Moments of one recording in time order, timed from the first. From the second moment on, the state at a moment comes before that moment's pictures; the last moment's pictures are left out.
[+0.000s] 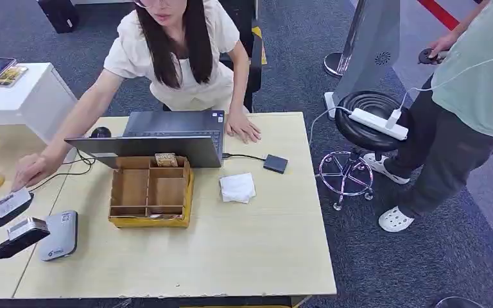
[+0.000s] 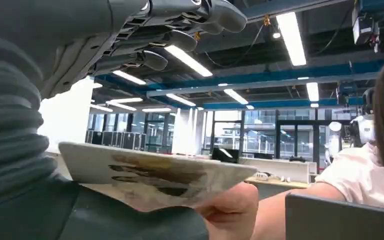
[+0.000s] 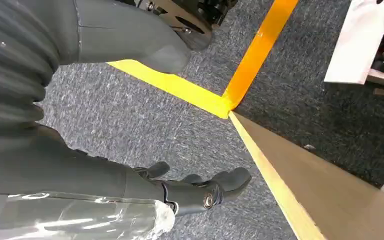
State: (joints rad) left arm 0.05 0.57 0.21 -1.63 -0.77 0.28 -0.37; right arm -0.06 0.02 0.49 -0.23 -0.09 -0.41 -0.51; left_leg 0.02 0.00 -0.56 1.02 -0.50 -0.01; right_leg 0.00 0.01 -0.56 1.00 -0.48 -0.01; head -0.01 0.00
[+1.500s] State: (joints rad) left arm 0.05 0.59 0.19 -1.59 -0.78 0.32 -0.38; right arm -0.06 0.02 0.48 -0.23 -0.08 -0.41 -0.51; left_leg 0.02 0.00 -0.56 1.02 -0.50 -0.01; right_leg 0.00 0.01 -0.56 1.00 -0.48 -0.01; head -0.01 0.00
